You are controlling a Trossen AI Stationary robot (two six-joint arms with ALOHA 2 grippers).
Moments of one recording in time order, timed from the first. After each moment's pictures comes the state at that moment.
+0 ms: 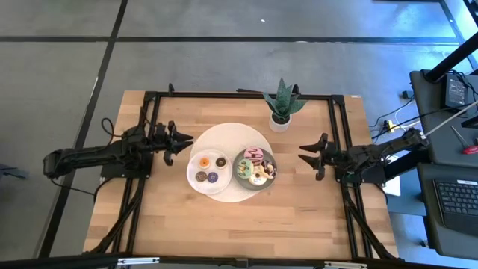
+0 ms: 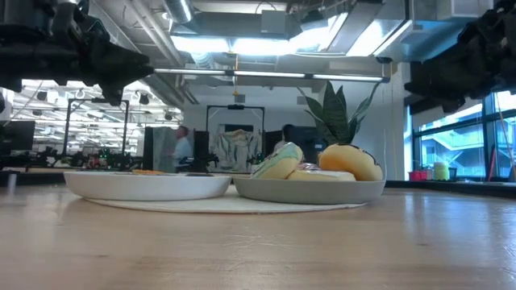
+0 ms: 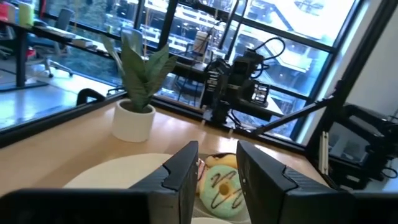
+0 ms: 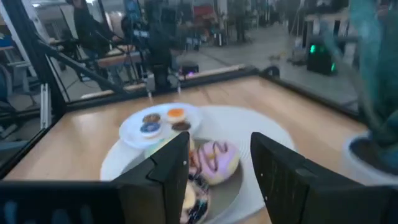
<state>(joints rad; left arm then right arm) 0.30 0.28 0.01 0.34 0.15 -0.32 0.35 0.14 0.01 0.08 0.57 0.17</state>
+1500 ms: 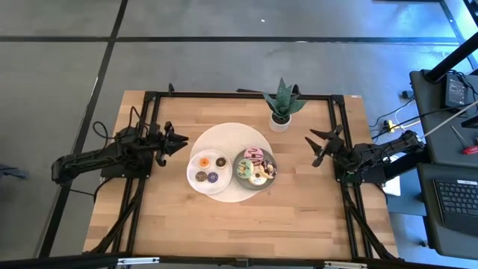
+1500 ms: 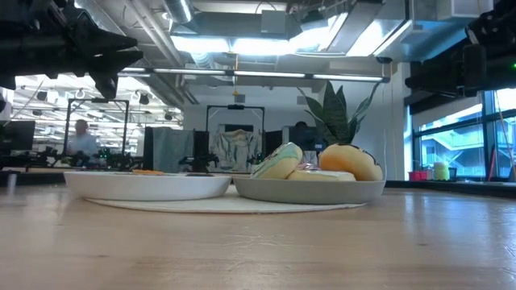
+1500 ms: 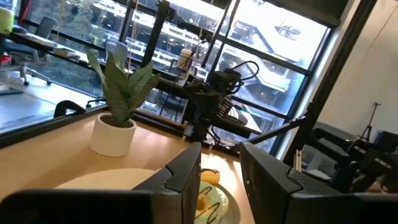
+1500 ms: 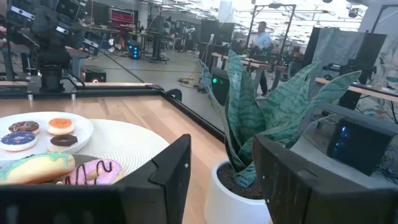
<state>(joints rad) 0.32 0.07 0.01 0.23 0.23 -0.41 0.35 0.02 0.01 0.08 0.95 -0.21</state>
